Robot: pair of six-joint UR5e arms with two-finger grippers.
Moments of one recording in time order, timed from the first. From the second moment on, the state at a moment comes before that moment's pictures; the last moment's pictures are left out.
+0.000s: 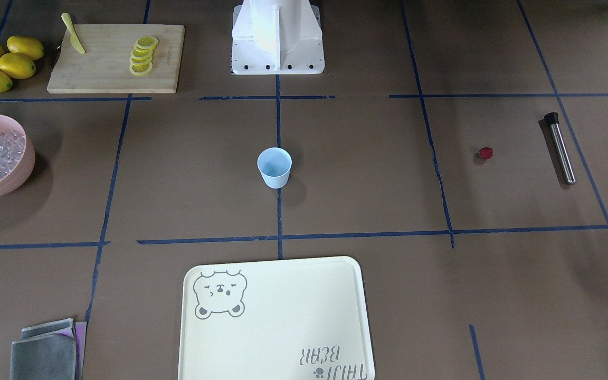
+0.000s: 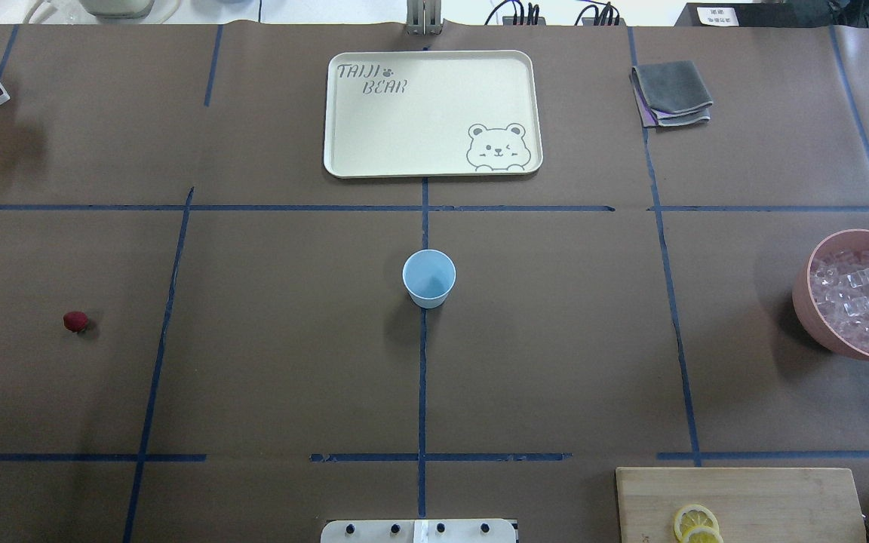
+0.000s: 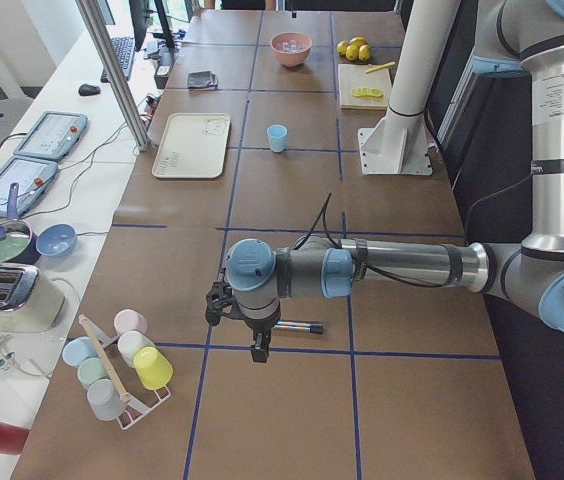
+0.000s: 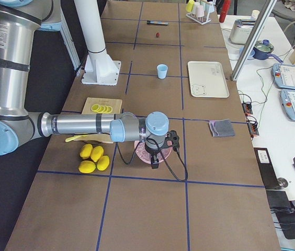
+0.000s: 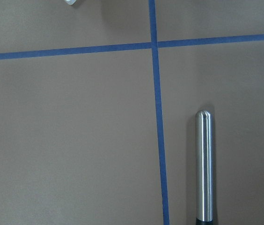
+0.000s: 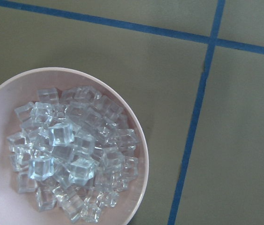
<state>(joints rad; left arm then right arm) -1.59 -1.45 -1.74 -1.47 -2.37 0.13 1.41 -1.77 1.82 -1.51 2.41 -0.03</state>
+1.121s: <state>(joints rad) -1.59 -1.44 -1.73 -1.55 -2.38 0.13 1.10 -1.75 1.83 -1.21 2.18 0.38</state>
